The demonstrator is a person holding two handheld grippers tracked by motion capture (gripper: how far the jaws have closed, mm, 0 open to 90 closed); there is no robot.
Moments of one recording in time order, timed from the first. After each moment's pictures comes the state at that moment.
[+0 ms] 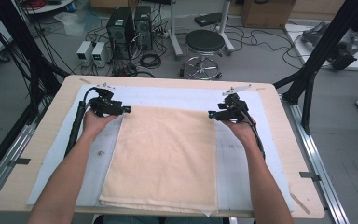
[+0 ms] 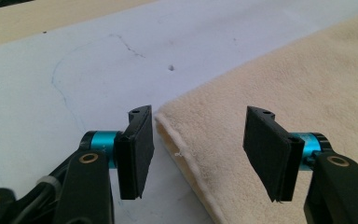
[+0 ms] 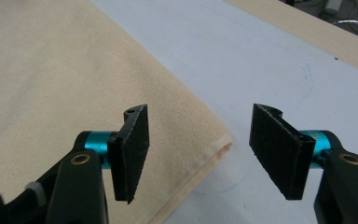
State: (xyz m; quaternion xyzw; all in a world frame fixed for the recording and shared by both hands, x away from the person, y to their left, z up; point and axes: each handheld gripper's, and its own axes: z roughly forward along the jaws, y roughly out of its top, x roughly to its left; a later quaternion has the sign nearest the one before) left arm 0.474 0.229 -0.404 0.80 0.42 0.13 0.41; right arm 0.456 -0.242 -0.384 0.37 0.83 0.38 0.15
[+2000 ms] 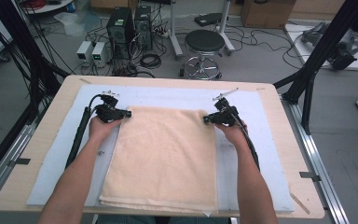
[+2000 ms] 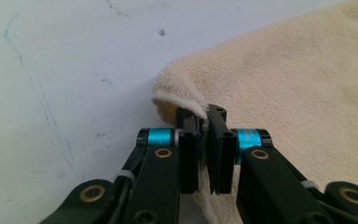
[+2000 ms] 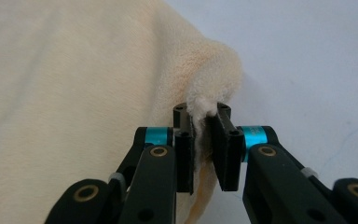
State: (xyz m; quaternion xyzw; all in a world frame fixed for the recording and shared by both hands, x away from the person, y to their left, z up) left arm 0.470 0.223 -0.429 0.79 0.45 0.11 0.41; right arm 0.467 -0.221 -0.413 0.37 0.85 0.36 0.06
